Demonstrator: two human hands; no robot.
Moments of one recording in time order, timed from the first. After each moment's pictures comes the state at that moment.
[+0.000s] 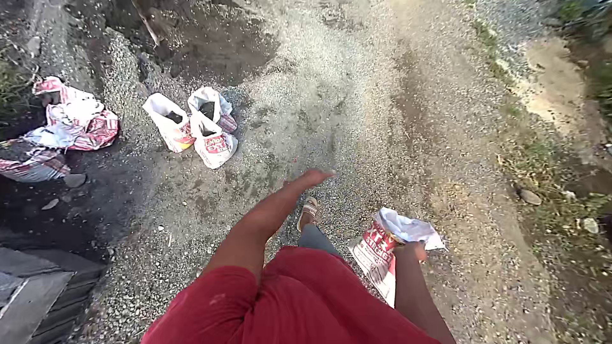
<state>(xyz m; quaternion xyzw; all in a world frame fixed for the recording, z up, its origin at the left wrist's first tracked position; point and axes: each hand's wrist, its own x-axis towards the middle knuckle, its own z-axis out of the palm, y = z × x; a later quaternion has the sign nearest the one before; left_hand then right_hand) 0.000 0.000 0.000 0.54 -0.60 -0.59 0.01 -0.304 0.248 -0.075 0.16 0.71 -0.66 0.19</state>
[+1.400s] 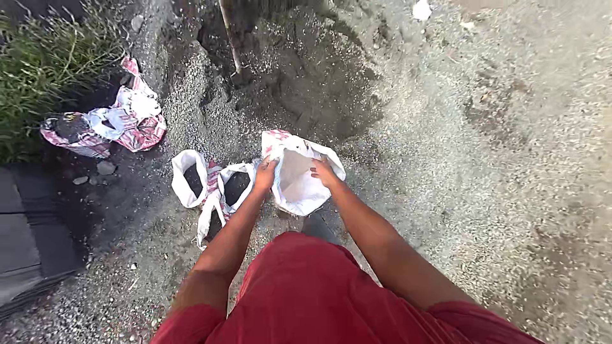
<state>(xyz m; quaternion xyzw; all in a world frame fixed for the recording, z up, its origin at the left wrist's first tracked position) 0.411 -0.947 0.070 0.65 -0.21 -0.40 0.61 0.245 -1.122 0.005 -0.49 0.54 -0.11 0.68</state>
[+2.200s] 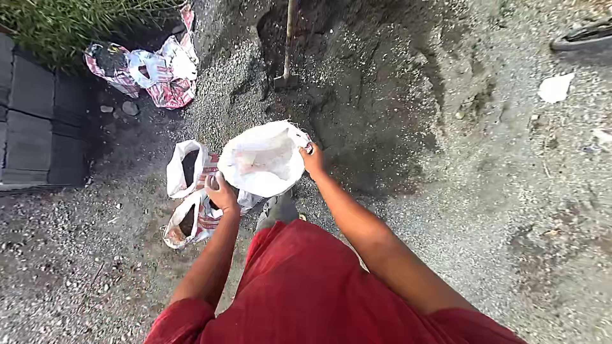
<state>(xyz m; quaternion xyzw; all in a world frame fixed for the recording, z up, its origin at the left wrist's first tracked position) 0.561 -1.110 0.054 0.79 0.25 0.02 0.56 0.540 -1.411 0.038 -0.78 0.36 -0.02 0.51</state>
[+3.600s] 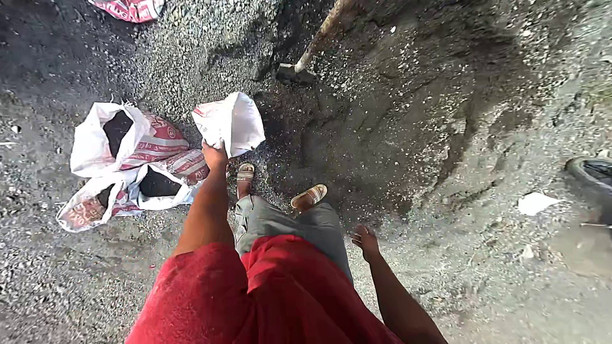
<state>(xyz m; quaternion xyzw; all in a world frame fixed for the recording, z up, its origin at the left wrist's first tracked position) 0.844 -1.324 -0.219 0.84 0.40 -0.20 0.31 0.514 -1.851 -0.097 -0.58 0.64 0.21 0.46</state>
